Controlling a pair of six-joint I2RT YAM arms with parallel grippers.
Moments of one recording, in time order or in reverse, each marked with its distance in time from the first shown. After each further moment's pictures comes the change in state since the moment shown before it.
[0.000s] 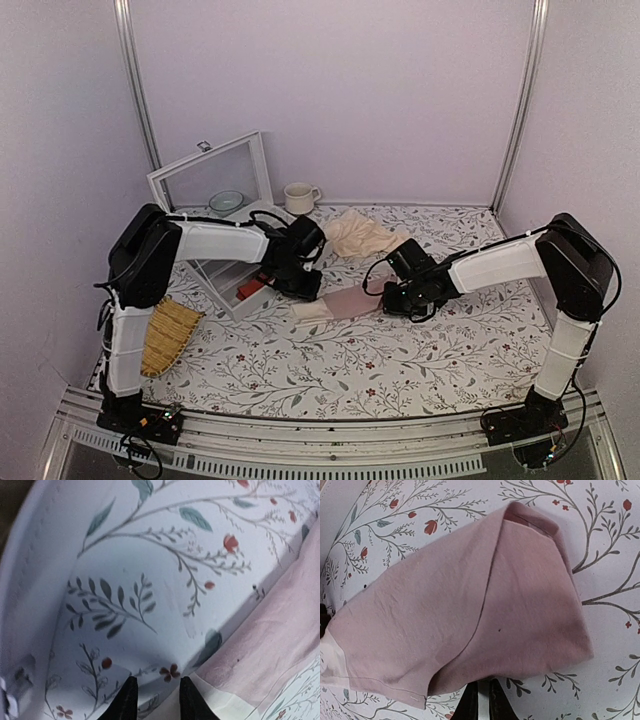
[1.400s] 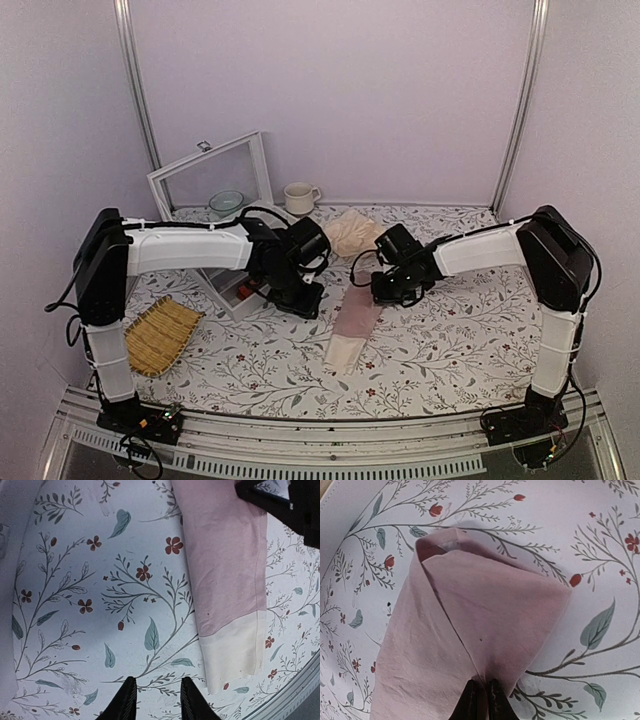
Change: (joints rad) left arm -0.158 -0.267 -0.132 -0.197 0.039 -0.047; right arm -0.032 0.131 0.217 -0.102 -0.073 -0.195
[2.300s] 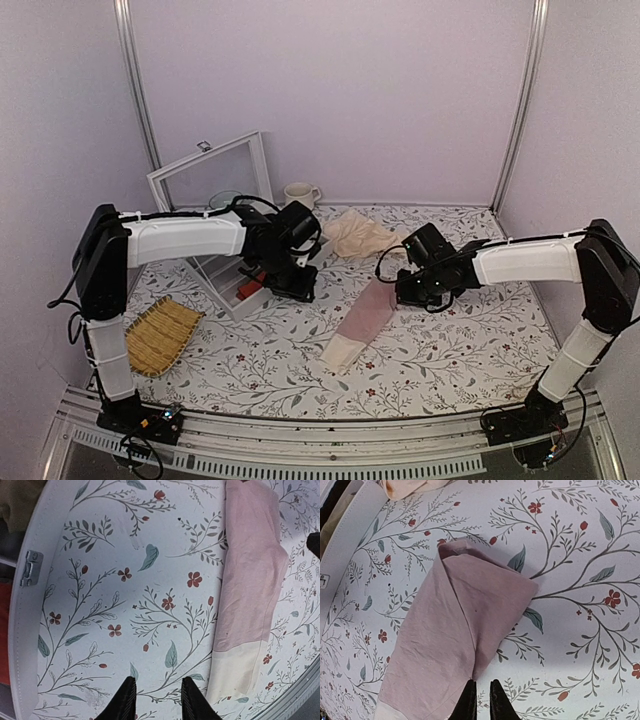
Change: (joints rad) left arm 0.082 0.010 0.051 0.000 0.015 0.037; right arm 0.000 -0.307 -0.222 -0.023 0.077 0.147
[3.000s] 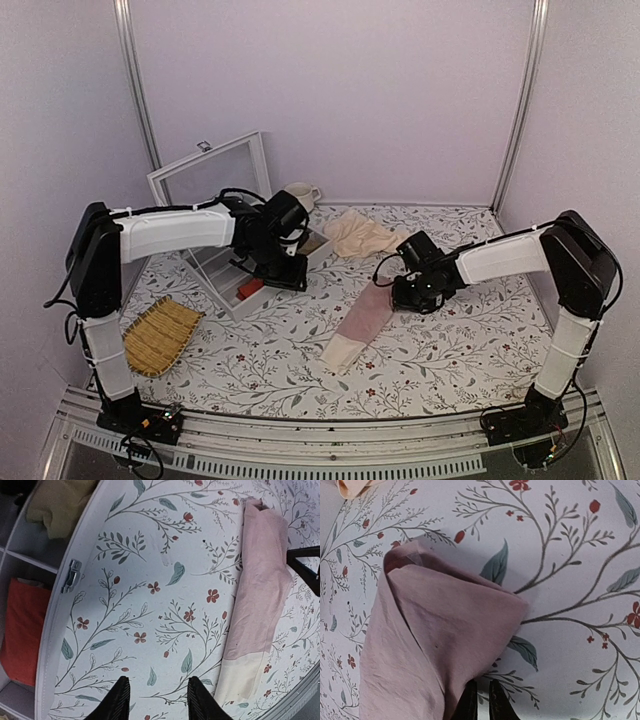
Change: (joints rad) left arm 0.060 -0.024 -0.001 -0.002 -0.005 -0.009; right arm -0.046 0.159 0.017 0.064 -0.031 0.026
